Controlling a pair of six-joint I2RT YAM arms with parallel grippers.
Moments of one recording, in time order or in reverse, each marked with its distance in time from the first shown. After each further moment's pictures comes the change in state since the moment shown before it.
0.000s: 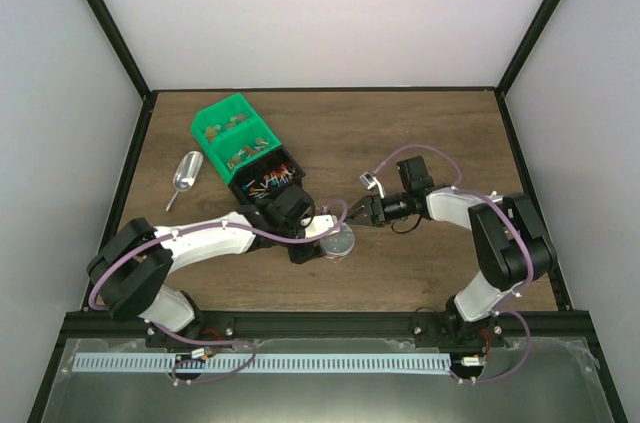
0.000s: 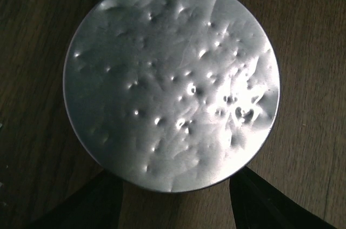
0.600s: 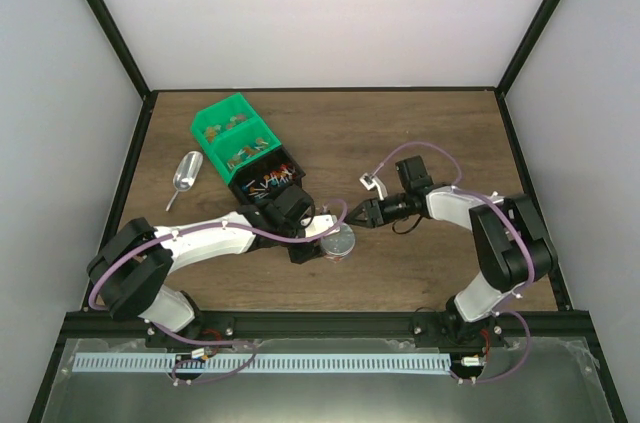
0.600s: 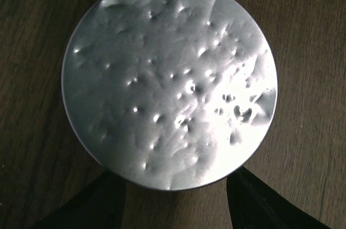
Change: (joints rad) left arm 0.000 0.000 0.000 0.000 0.007 -0.014; right arm 0.001 -0.017 0.018 -0.087 0.152 -0.152
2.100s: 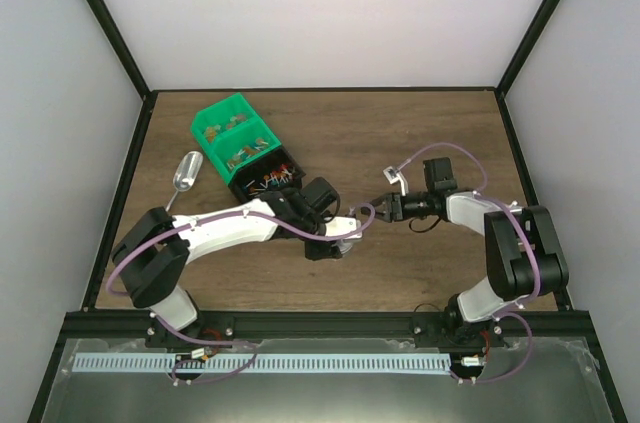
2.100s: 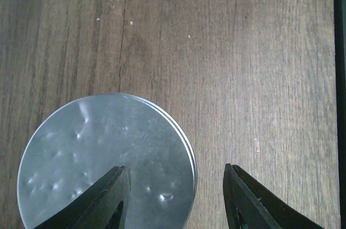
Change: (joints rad) left arm -0.070 0.133 0.254 -0.206 0.050 0.156; right arm -0.171 -0.071 -0.066 0.046 -0.089 -0.019
